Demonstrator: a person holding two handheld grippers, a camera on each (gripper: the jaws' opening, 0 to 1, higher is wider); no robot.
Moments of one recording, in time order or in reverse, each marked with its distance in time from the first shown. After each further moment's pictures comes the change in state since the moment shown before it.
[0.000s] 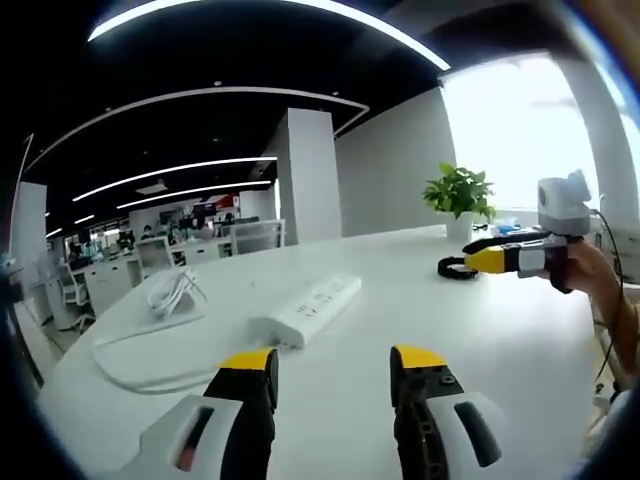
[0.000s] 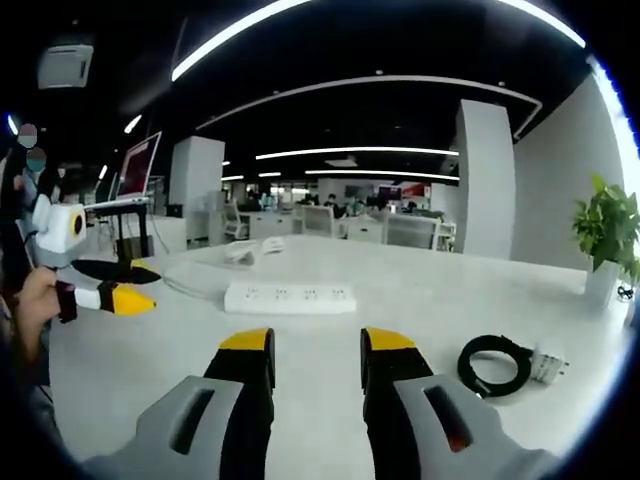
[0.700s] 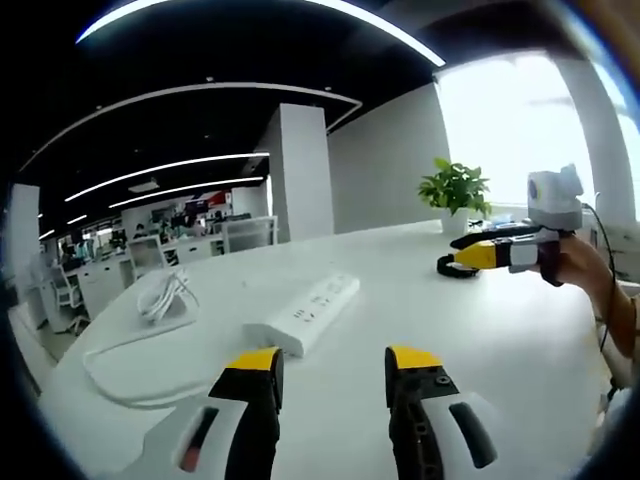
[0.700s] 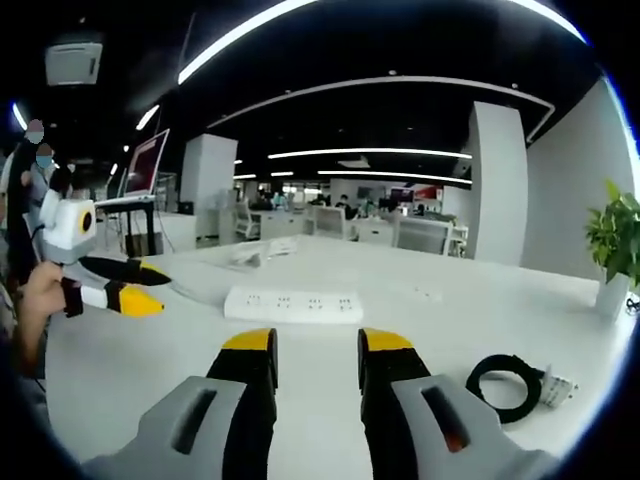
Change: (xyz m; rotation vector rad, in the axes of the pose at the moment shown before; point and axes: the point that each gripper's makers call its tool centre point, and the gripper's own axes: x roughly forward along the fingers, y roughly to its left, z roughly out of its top) left arm 0.014 0.002 0.002 0.009 0.022 -0.030; right arm 0.022 -0.002 0.007 -0.023 -0.002 0.052
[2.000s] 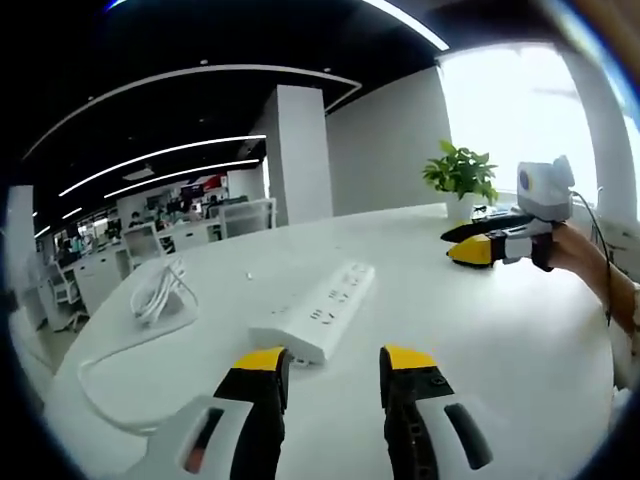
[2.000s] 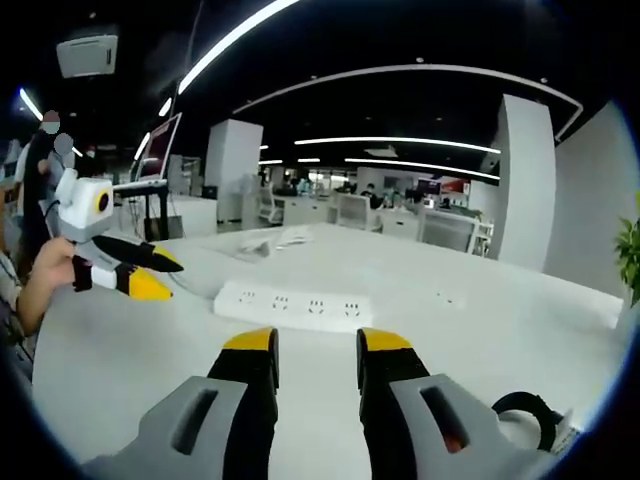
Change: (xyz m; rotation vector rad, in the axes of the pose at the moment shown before) left arm 0.036 0.023 0.003 0.006 0.094 -0.013; right arm 0.051 -0.014 -0.004 -0.043 0.055 0.121
